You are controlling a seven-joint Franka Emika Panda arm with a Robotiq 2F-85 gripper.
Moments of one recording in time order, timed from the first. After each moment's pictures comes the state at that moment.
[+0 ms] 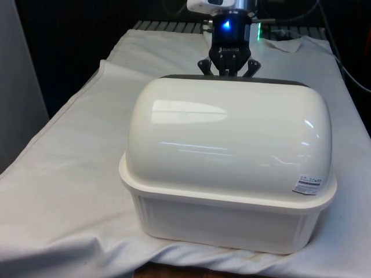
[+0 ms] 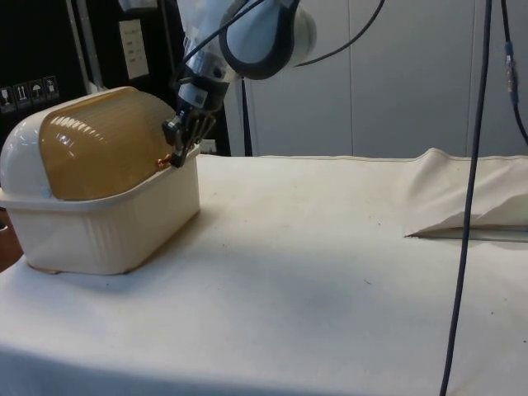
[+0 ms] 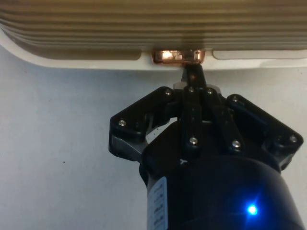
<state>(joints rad) 0.00 0.32 0.00 -2.24 0.08 3.09 0.07</state>
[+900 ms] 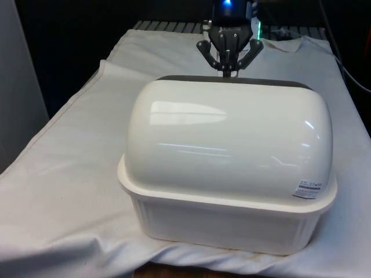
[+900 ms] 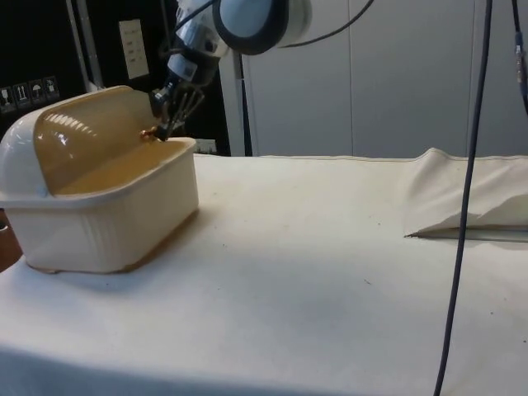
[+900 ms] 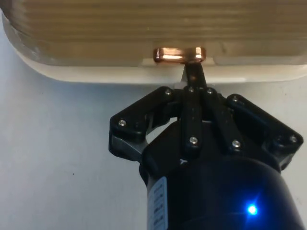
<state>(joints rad) 0.00 0.27 0.00 -2.22 0.08 3.09 0.07</state>
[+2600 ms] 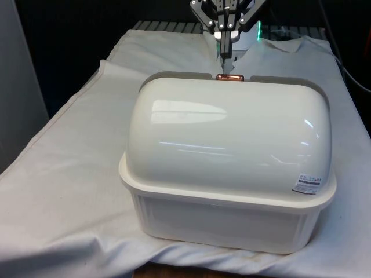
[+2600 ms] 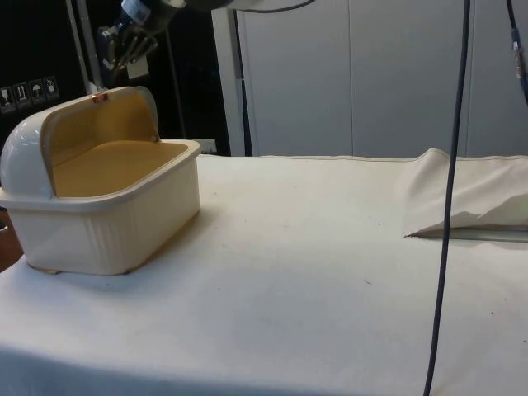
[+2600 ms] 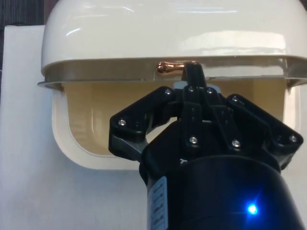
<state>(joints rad) 0.00 0.29 0.00 -2.00 0.09 3.10 0.07</state>
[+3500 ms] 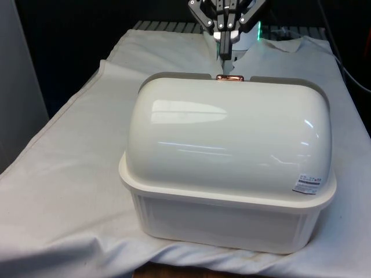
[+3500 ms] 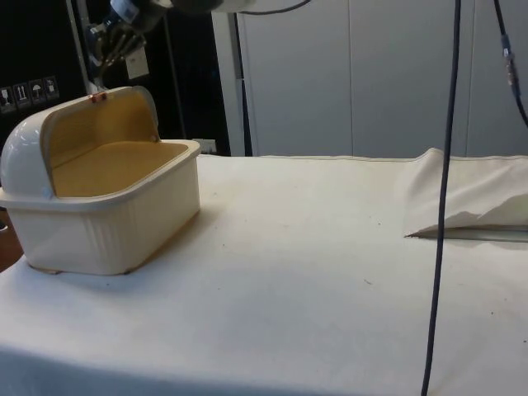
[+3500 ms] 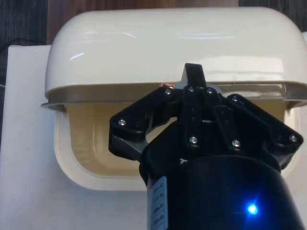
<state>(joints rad) 0.00 0.35 0.00 -1.93 0.09 3.12 0.07</state>
